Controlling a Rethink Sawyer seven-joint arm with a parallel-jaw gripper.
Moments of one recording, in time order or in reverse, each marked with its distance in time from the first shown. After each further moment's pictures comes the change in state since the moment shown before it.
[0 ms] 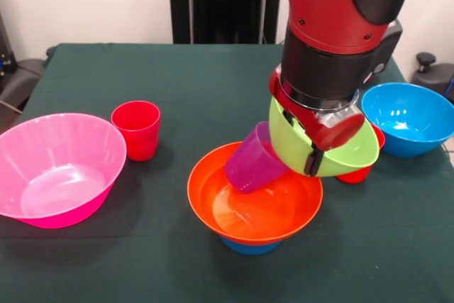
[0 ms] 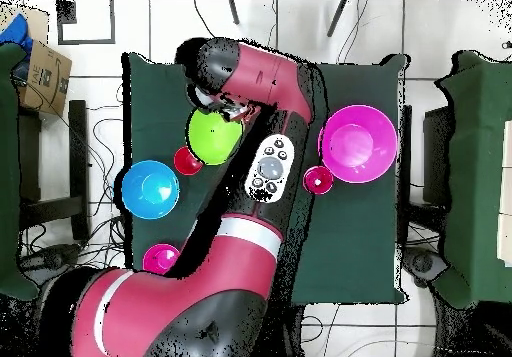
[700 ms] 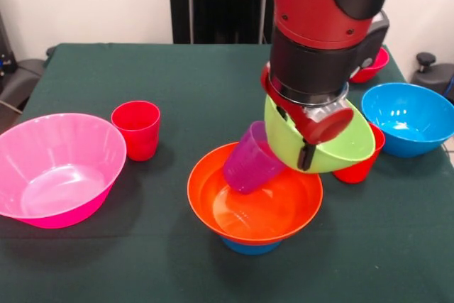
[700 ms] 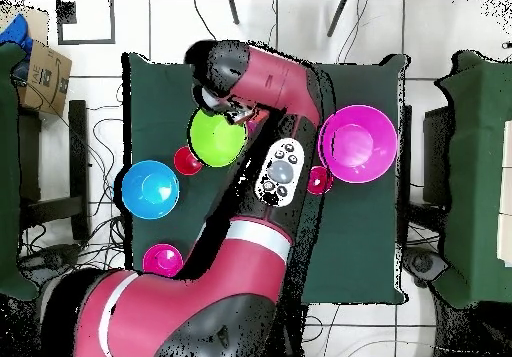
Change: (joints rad) arm -0.021 -0.032 0.026 0.053 0.000 0.000 0.000
